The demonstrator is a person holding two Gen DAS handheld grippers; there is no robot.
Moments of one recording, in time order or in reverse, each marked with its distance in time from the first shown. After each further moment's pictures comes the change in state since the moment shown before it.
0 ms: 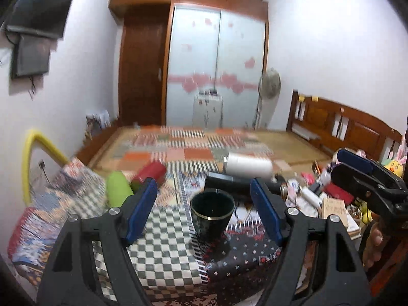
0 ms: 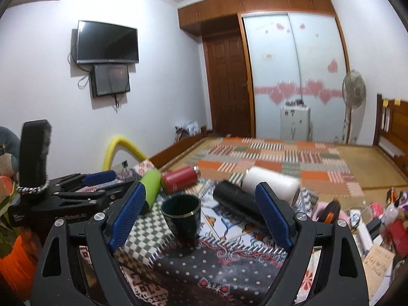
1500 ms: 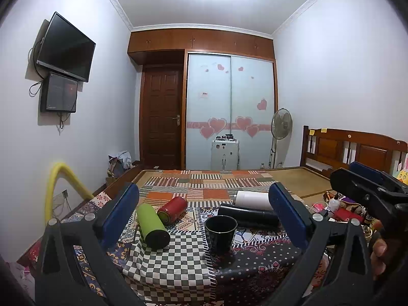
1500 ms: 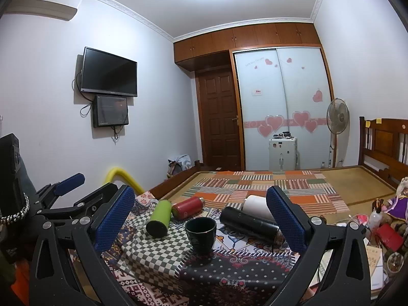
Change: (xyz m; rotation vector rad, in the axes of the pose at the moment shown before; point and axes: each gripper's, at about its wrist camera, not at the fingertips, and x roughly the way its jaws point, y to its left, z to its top) left arm -0.094 -0.016 -0.013 0.024 -0.242 0.117; right arm -0.067 0.043 -0.005 0.005 -0.171 -0.069
